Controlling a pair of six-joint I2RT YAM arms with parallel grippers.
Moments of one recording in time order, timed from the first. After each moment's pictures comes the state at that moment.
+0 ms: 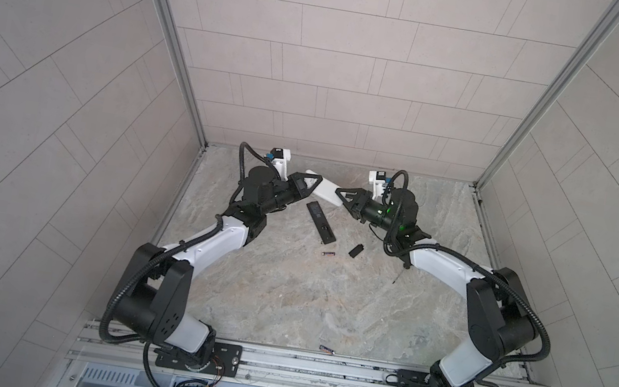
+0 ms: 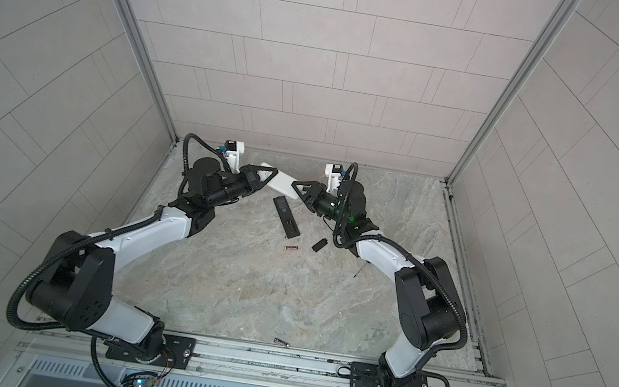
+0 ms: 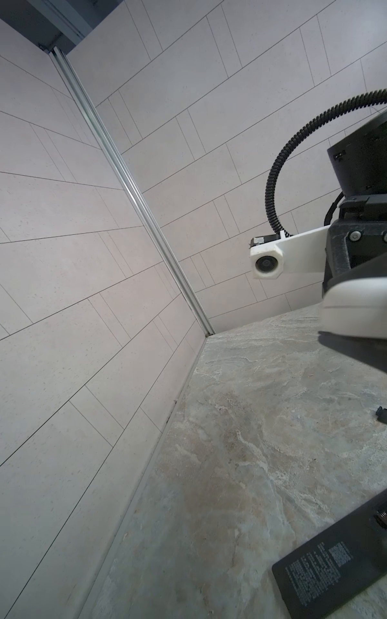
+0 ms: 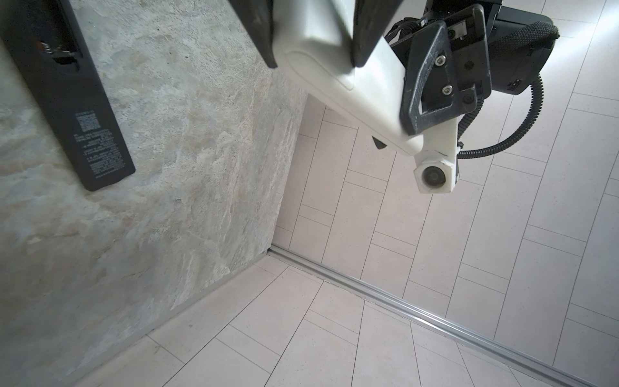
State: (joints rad) left arm -0.33 1.47 0.93 0.48 0.45 -0.95; right arm 0.44 1.67 1.04 0.52 -0.54 1.11
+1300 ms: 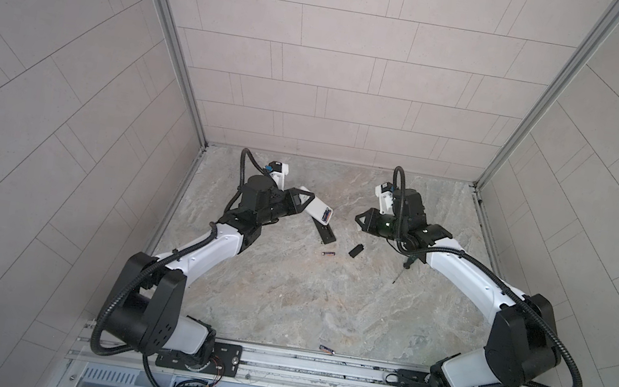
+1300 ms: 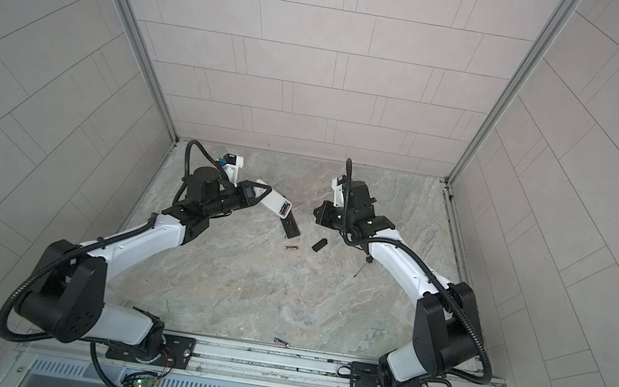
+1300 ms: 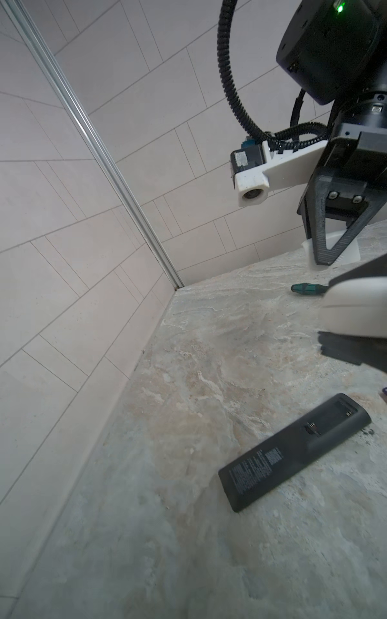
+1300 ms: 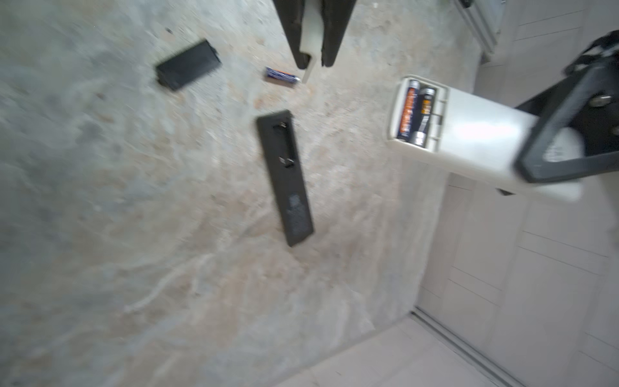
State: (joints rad) left arm -0.31 1.39 0.81 0.30 0.42 -0.78; right arm 0.43 1.52 1.13 -0.35 -0.26 0.55
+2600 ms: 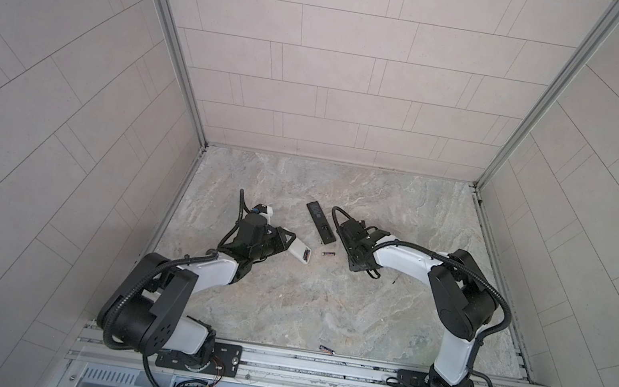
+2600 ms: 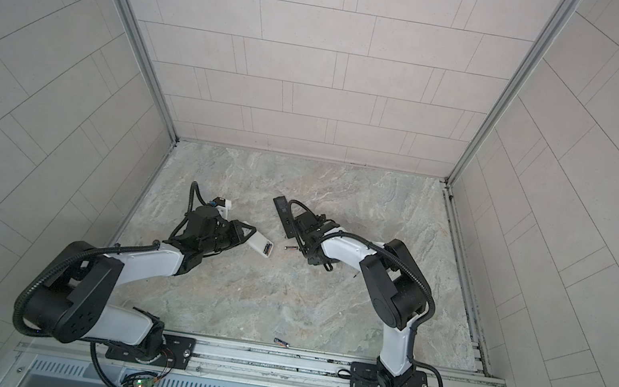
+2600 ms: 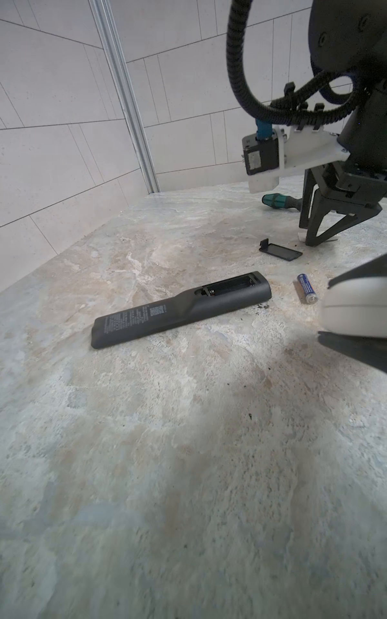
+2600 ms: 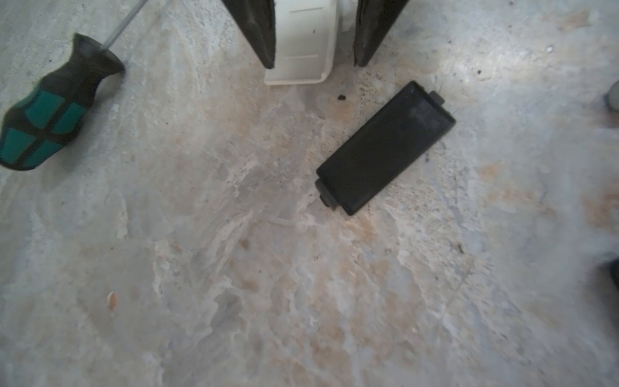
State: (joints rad) left arm -0.32 1.41 0.46 0.41 0.29 -0.85; right arm 0.67 1.89 1.20 -0.66 0.40 0.47
